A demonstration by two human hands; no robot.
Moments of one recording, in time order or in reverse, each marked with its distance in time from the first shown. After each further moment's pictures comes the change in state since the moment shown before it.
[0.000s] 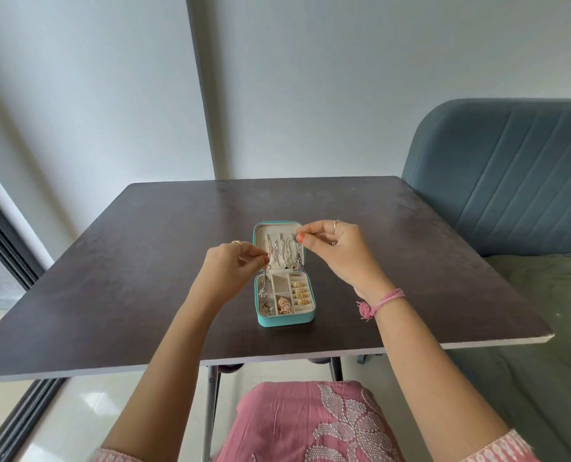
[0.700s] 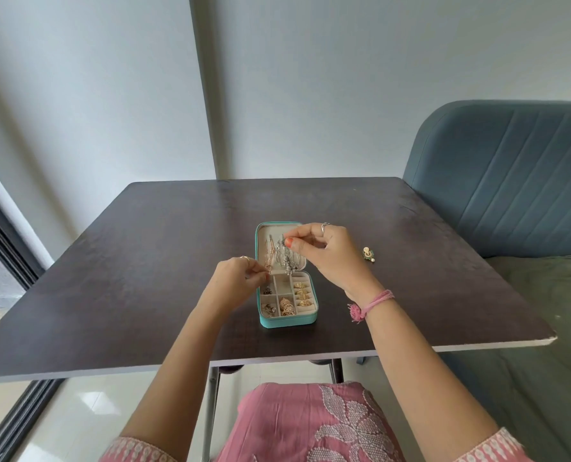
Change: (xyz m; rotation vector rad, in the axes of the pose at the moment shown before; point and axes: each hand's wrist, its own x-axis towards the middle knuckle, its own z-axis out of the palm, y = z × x) left_hand 0.006 -0.021 0.022 0.062 -0.141 -0.120; right_hand 0.000 -0.006 0.016 -0.018 -0.041 -0.047
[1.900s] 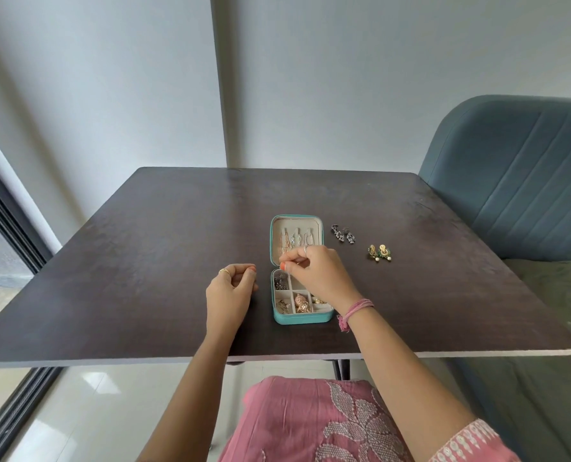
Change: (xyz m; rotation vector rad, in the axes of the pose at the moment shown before) left_hand -0.023 -0.030 0.028 -0.572 0.376 -0.296; right_hand 0.007 0.039 0.051 -0.396 -0.093 0.069
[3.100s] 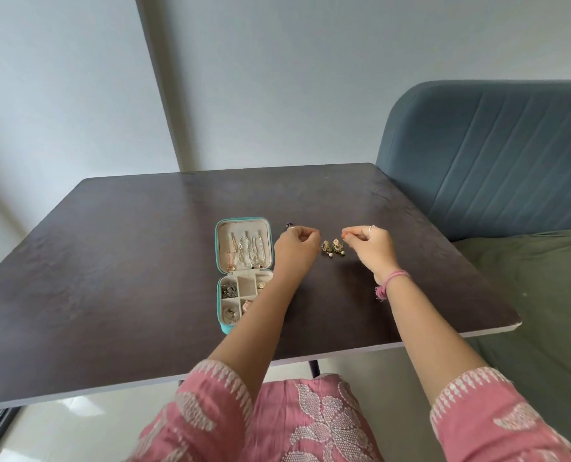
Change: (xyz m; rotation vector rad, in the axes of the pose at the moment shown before) left_hand -0.002 0.087 0.167 -0.049 -0.355 0.063; right_hand 0.018 0.147 -0.105 0.303 0.399 0.362
